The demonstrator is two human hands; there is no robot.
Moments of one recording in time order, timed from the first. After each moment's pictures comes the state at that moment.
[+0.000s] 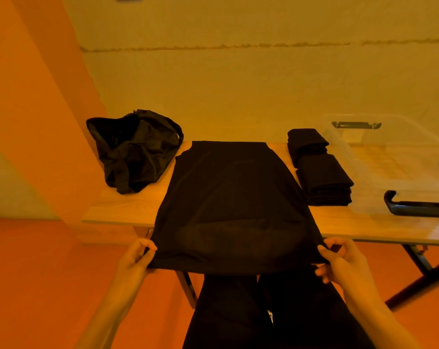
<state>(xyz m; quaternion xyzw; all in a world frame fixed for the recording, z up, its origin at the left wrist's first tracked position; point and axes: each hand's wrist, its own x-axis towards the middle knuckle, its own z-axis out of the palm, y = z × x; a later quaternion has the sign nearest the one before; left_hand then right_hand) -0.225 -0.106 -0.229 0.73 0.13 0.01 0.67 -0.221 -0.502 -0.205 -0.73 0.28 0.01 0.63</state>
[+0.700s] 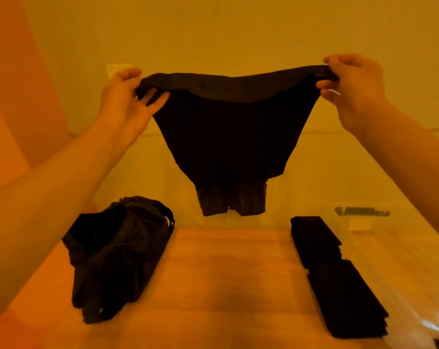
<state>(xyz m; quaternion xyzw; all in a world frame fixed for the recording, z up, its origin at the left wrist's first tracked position) 0.124 -0.134 0.164 0.44 -0.10 0.16 0.88 0.106 -0.492 0.181 -0.64 -0.03 -0.32 0.70</state>
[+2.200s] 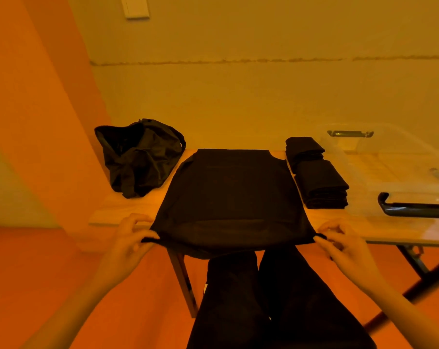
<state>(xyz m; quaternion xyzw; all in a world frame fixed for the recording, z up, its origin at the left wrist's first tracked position) -0.187 -0.038 -0.224 0.93 -0.18 0.18 0.26 -0.200 -0.542 -0.219 -0.89 -0.07 -0.15 0.43</state>
